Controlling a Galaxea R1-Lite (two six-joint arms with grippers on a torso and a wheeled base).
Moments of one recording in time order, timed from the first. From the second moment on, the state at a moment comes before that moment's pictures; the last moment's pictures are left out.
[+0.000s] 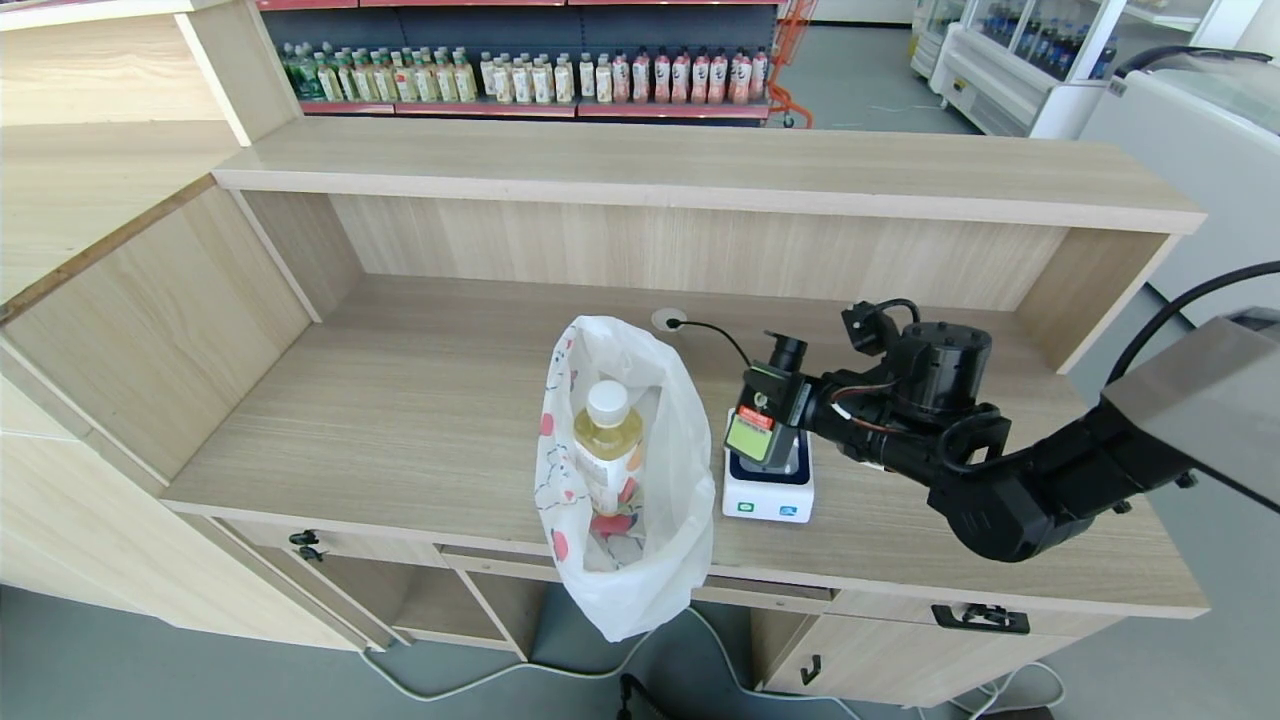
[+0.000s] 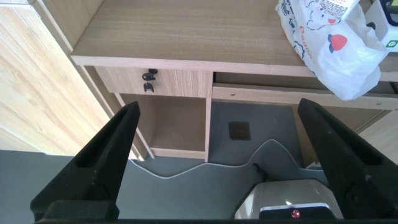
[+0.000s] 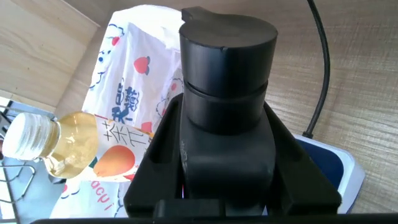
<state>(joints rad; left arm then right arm) -0.01 0.00 0.00 0.04 -0.04 0.03 0.38 2.12 -0.98 -1.06 0.25 0.40</state>
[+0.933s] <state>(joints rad) -0.01 0.00 0.00 0.04 -0.04 0.03 0.34 1.78 -0.89 -0.87 0.23 0.15</state>
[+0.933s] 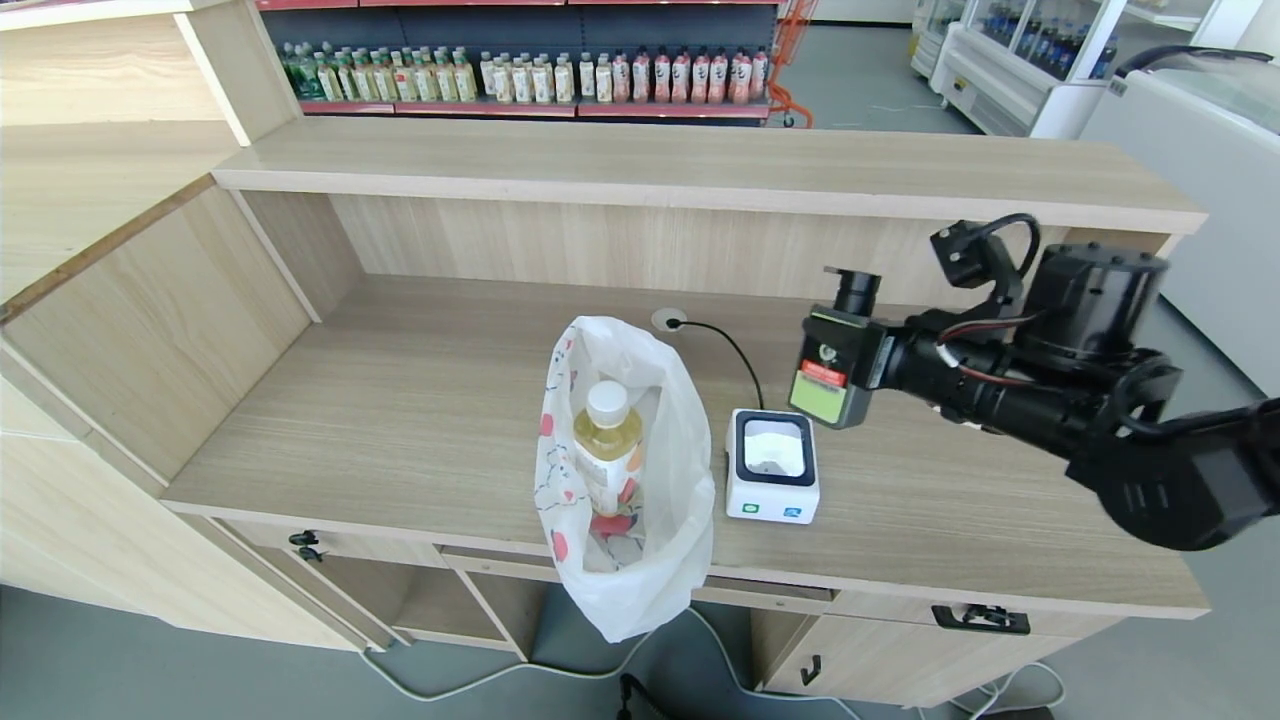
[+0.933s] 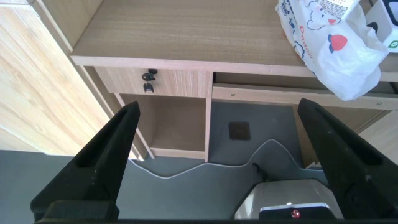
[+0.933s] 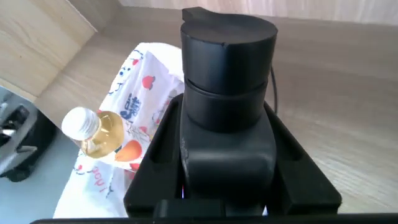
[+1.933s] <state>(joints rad) -0.01 0.00 0.00 0.04 -0.04 0.03 0.08 1.58 -0.71 -0.94 0.33 -0.74</state>
